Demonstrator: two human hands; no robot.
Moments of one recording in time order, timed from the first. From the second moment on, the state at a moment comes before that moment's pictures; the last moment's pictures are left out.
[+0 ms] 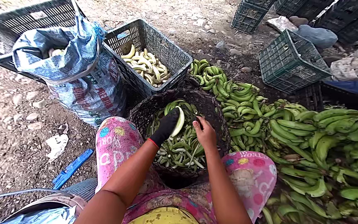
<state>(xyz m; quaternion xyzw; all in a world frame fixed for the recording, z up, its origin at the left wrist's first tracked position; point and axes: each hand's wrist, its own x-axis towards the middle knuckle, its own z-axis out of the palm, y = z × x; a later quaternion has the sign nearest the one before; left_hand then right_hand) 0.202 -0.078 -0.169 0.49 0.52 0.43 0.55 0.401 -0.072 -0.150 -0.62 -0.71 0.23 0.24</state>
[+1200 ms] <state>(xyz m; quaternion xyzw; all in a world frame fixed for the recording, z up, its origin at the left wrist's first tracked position) 0.167 -0.069 -0.178 0.18 0.25 0.54 0.78 0.368 -0.099 -0.175 -0.46 -0.82 0.12 0.33</state>
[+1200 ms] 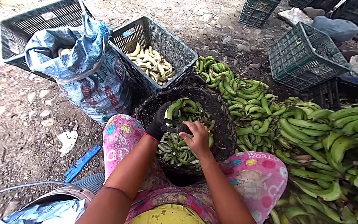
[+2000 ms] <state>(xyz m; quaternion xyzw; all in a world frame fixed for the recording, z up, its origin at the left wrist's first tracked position) 0.215 -0.097 -0.195 0.50 0.51 0.22 0.66 0.456 -0.061 -0.071 -0.63 -0.60 0.31 0.37</state>
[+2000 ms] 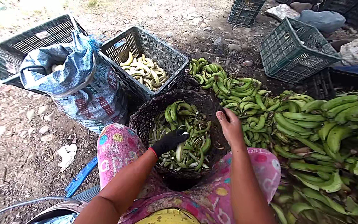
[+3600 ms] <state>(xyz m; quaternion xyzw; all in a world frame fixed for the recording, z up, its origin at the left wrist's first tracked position) 0.232 -0.051 -0.220 0.58 0.60 0.08 0.55 0.573 0.008 -0.084 -0.71 -0.55 0.40 0.19</state>
